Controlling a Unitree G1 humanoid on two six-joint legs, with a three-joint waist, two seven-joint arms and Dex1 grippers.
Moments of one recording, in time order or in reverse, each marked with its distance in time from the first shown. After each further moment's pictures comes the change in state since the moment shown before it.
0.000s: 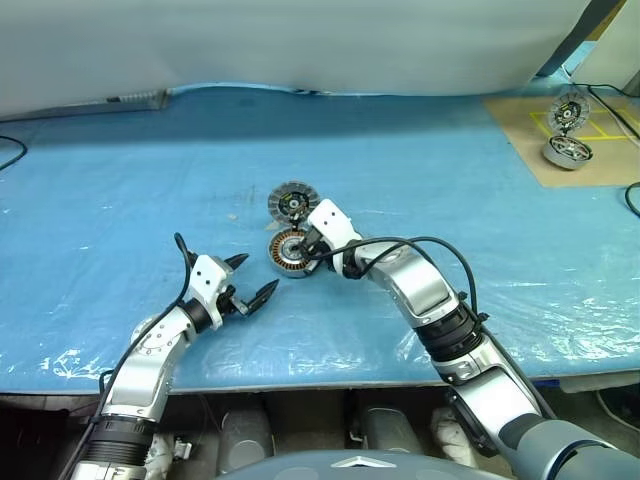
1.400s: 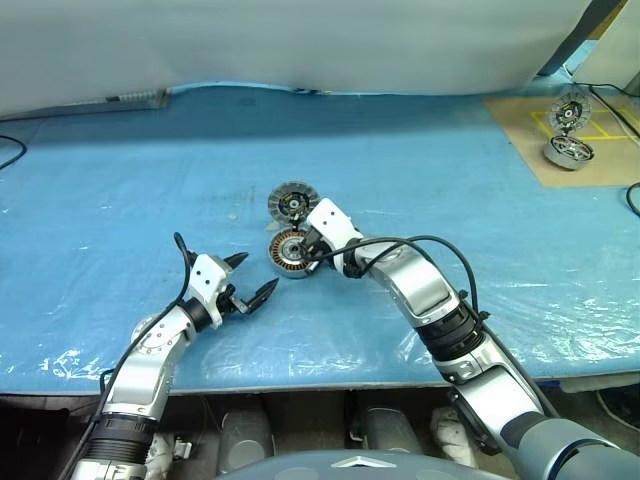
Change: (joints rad) left arm -0.008 -0.001 0.000 0.018 0.000 -0.023 -0.005; right arm -0.008 -0.006 0.020 -0.009 -0.032 0.001 -0.012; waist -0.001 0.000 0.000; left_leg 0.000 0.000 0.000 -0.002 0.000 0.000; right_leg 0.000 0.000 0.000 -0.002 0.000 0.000
